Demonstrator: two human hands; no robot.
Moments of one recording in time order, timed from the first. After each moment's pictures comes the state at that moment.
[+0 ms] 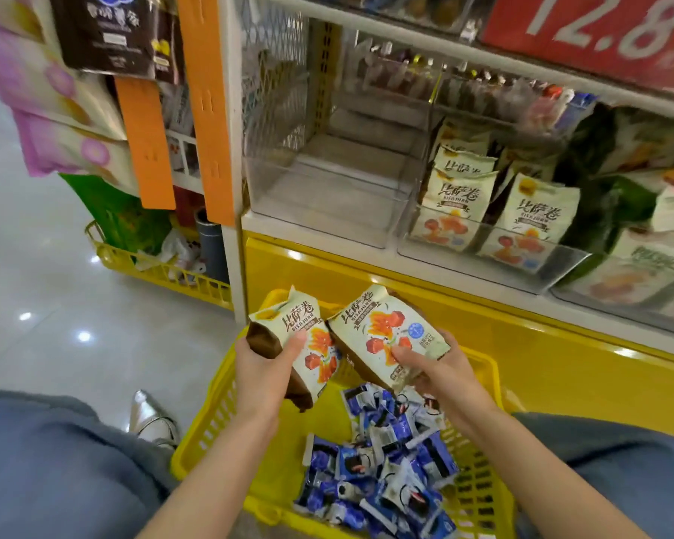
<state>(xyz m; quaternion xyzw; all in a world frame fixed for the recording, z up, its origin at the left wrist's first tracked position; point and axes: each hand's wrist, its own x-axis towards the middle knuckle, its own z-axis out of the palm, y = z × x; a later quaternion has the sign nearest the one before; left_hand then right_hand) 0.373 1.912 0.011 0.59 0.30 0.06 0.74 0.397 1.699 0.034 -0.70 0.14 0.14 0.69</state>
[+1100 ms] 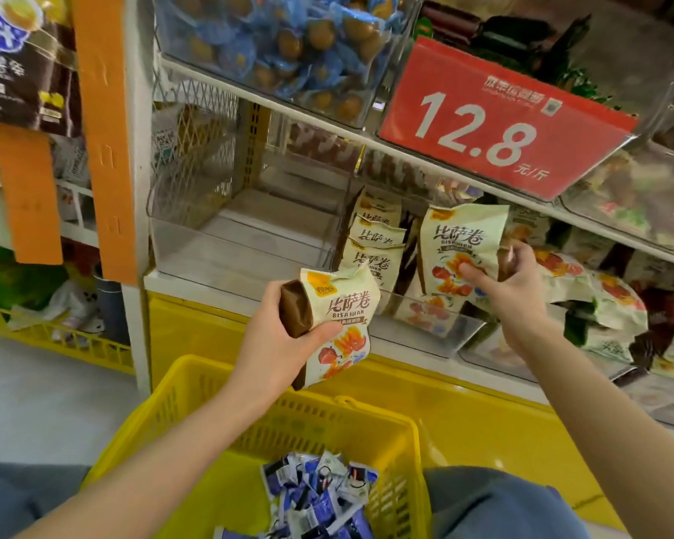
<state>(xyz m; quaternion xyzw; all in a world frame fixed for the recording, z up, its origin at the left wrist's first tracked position) 0.444 1.840 0.120 0.71 -0.02 0.08 0.70 0.499 1.577 0.196 -0.82 0.07 -0.22 0.52</state>
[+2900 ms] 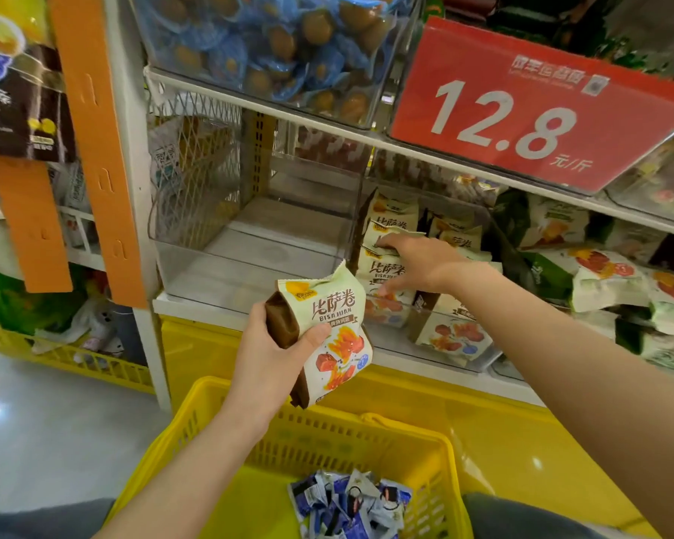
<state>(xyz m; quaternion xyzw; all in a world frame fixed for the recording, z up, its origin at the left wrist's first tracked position) 0.470 1.849 0.108 0.64 0.06 0.06 0.76 0.602 1.652 0.190 -0.99 -0.16 0.01 -0.03</state>
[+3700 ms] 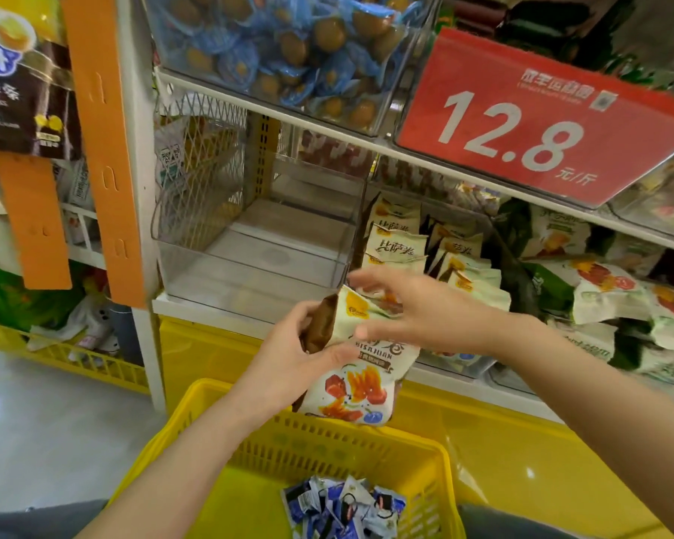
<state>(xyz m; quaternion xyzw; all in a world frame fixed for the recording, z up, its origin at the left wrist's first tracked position) 0.473 1.850 0.120 0.69 -0.09 -0.02 0.72 0.509 1.680 0.213 -0.94 -0.28 0.07 0.17</state>
